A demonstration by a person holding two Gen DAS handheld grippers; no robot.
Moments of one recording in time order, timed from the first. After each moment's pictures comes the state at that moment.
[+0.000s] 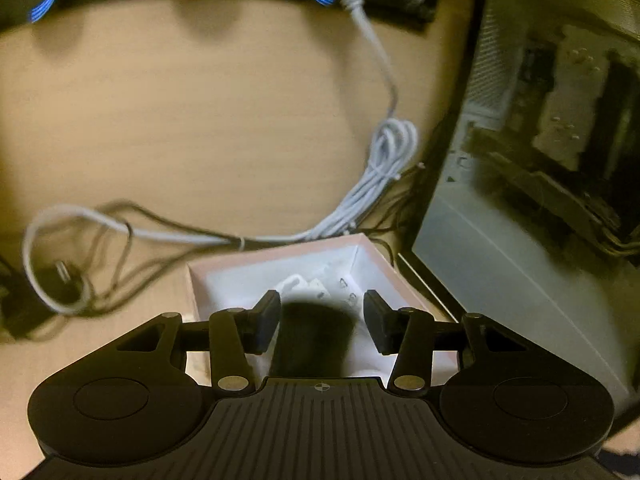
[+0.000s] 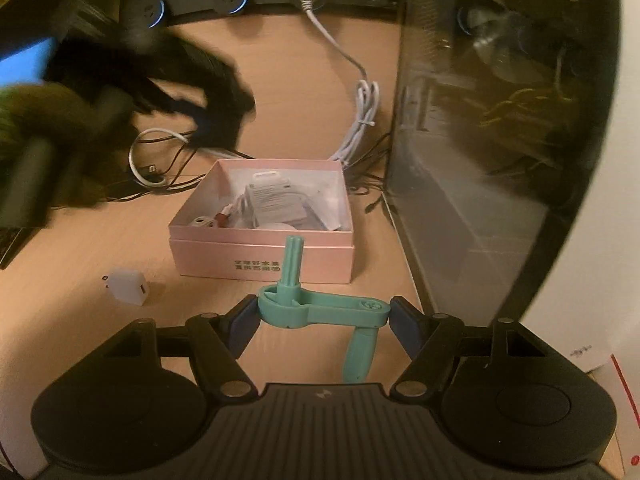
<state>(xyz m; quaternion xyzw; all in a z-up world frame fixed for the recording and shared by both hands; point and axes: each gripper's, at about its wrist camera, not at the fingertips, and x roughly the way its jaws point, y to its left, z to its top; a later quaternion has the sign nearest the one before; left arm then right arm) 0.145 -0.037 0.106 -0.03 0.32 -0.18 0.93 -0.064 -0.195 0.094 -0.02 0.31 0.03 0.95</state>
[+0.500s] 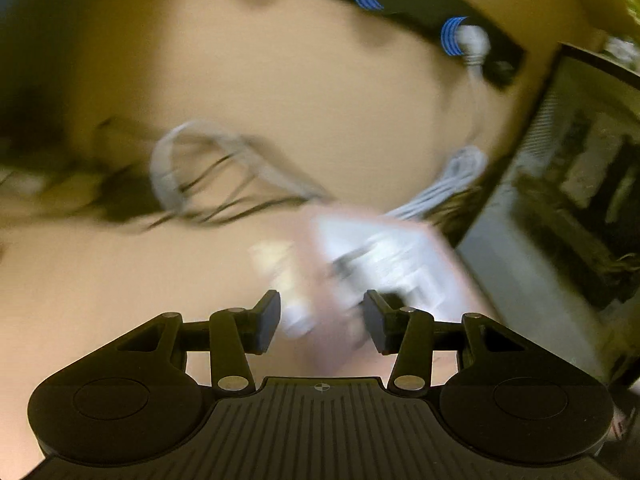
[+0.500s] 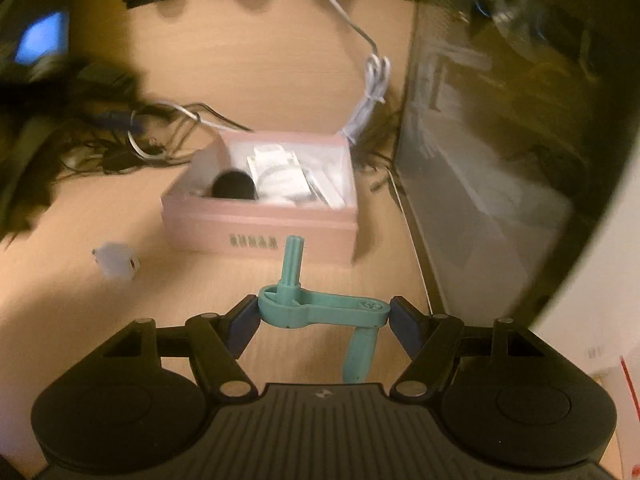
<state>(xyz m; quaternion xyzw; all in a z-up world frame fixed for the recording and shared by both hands) 0.047 0.078 0.086 -0.15 0.32 -0.10 0.93 -0.039 -0.194 0.090 -0.05 0.32 0.06 0.95</state>
